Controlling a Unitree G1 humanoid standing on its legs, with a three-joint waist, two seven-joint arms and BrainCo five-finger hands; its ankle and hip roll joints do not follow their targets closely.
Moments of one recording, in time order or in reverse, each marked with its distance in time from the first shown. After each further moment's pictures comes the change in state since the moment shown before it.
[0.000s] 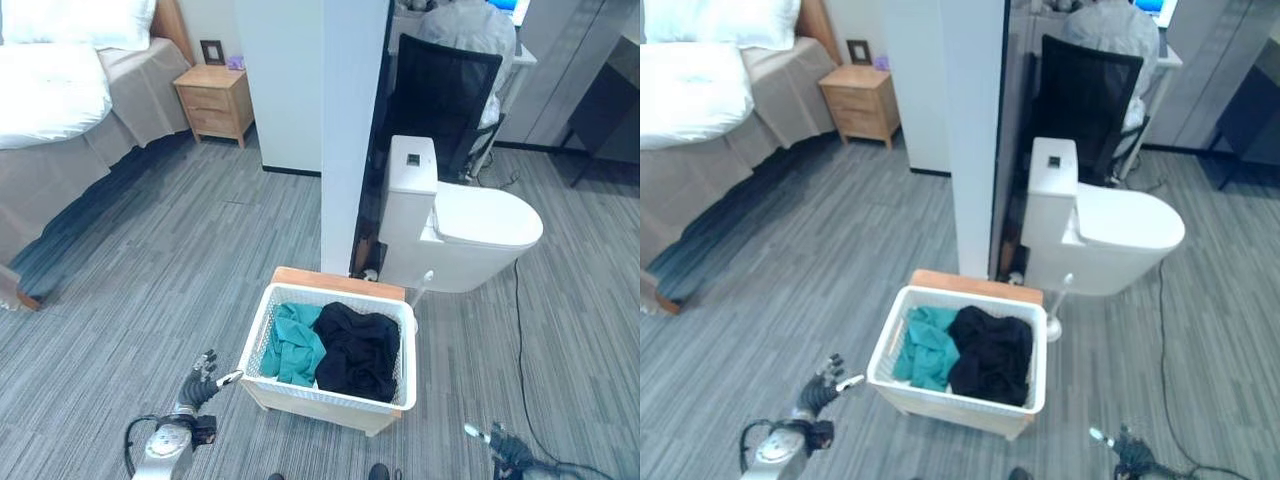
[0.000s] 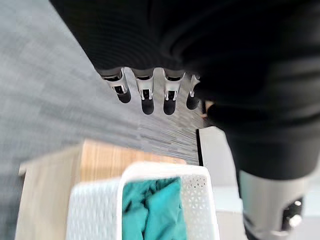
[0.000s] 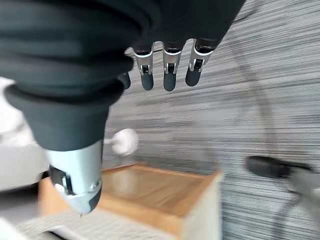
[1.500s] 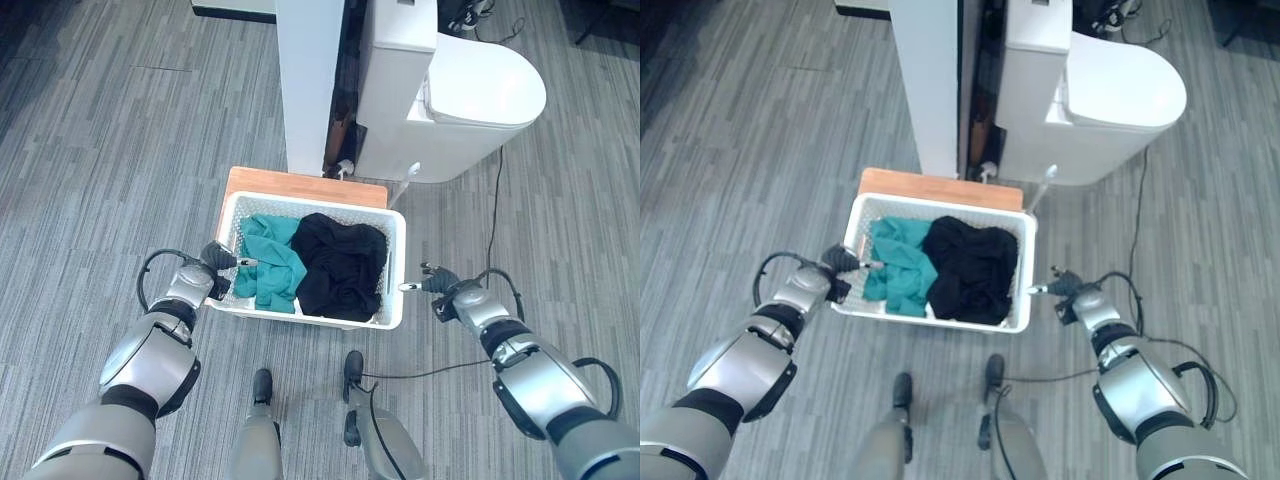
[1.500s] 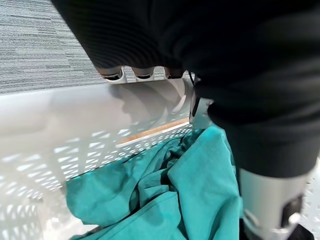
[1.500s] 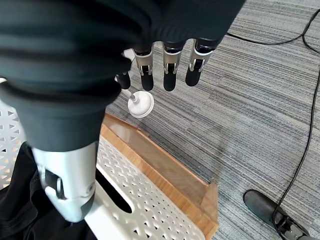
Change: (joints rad) left arm -1.100 0.007 -0.490 0.932 -0.085 0.072 -0.039; right arm -0.852 0.029 0.523 0.274 -0.085 0.124 -0.003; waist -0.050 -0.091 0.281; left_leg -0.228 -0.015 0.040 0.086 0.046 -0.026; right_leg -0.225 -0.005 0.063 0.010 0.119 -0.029
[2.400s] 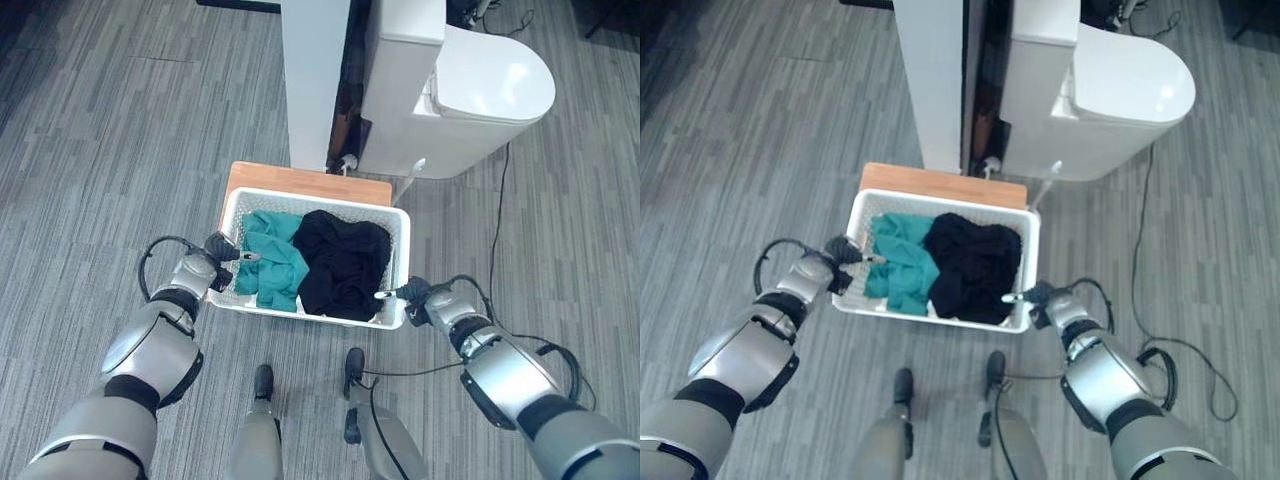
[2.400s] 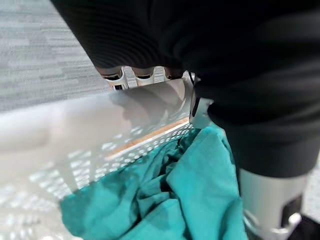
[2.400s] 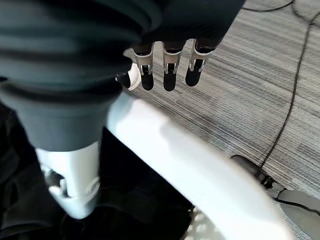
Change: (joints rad) left arm -0.072 -0.007 -0.080 0.030 0.043 0.029 -0.004; right arm -0.102 0.159 0.067 0.188 0.040 0.025 -0.001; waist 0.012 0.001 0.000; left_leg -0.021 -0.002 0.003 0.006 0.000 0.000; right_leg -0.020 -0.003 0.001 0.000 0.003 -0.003
